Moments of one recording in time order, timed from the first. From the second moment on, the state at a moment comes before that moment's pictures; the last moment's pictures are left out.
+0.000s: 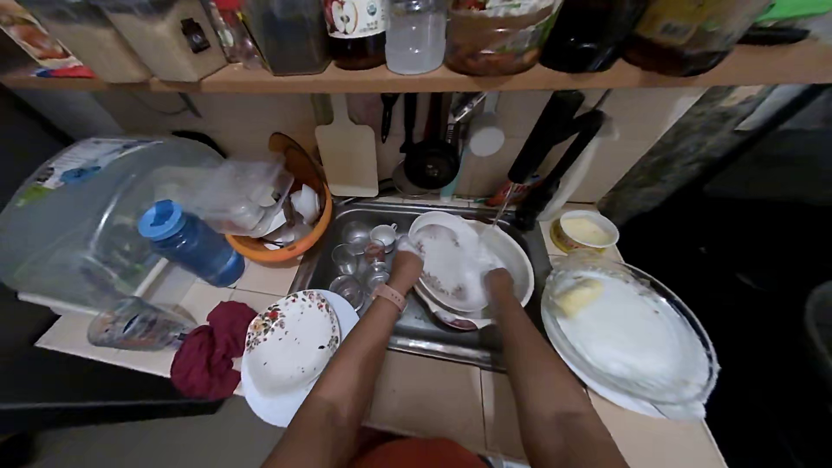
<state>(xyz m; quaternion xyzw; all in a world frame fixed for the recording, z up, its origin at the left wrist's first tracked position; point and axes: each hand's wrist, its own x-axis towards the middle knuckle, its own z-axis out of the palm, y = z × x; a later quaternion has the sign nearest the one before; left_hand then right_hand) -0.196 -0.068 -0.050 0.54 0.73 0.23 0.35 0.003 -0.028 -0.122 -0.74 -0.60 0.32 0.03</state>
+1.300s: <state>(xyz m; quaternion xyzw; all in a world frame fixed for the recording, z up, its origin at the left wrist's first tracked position) -0.077 0.004 -0.054 0.70 0.63 0.10 0.33 0.079 -0.067 -0.054 -0.62 -0.39 0.35 0.58</state>
